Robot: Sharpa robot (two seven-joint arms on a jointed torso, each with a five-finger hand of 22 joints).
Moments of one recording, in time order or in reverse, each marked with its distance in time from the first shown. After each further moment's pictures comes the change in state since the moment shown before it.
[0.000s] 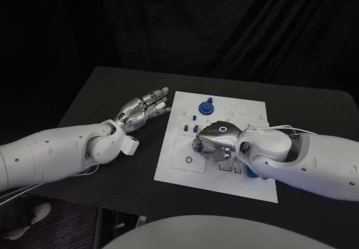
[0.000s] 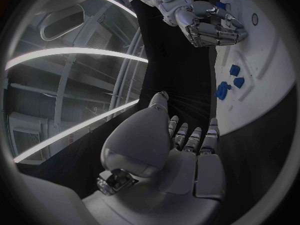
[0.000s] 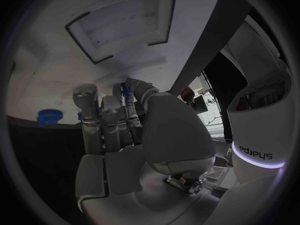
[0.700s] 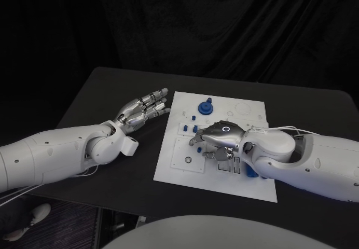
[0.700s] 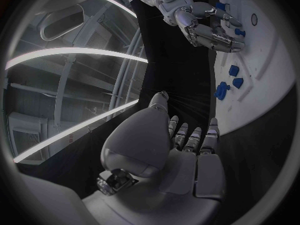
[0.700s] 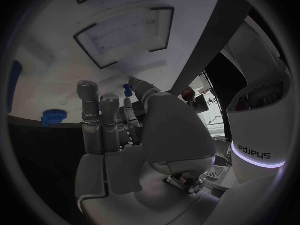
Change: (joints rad) left arm -0.005 0.002 0.000 -0.005 0.000 0.002 0.000; left_hand 0.000 0.000 0.000 0.000 0.000 0.000 0.000 0.000 0.000 0.000 0.000 0.000 0.000 0.000 0.000 0.000 0.000 0.000 0.000 0.000 0.000 0.000; right arm -0.002 -0.026 -0.001 0.009 0.000 -0.024 0.002; right_hand 0.018 -0.016 -0.064 0.026 -0.057 -0.217 -0.073 -0.177 -0.160 -0.271 0.042 -0.066 -0.038 -0.064 0.018 -0.038 -0.072 0.016 -0.050 0.021 -0.129 0.000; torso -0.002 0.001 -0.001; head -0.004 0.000
